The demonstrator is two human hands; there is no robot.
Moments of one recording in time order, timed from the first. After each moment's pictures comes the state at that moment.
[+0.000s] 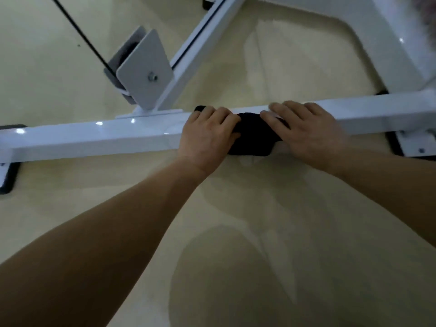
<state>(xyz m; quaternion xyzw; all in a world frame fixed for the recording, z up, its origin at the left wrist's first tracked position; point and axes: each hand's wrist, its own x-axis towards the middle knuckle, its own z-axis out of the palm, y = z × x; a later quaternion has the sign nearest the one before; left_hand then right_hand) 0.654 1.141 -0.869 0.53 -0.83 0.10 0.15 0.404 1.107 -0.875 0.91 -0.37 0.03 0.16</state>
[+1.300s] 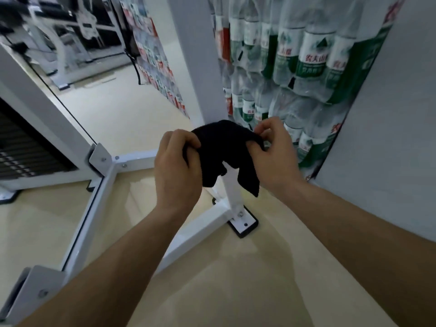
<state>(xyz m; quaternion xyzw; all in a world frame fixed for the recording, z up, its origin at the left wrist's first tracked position) 0.328 1.106 -0.551 0.40 -0.76 -0.15 0.49 0.161 1.163 -0.558 0.43 -0.64 0.61 -0.21</state>
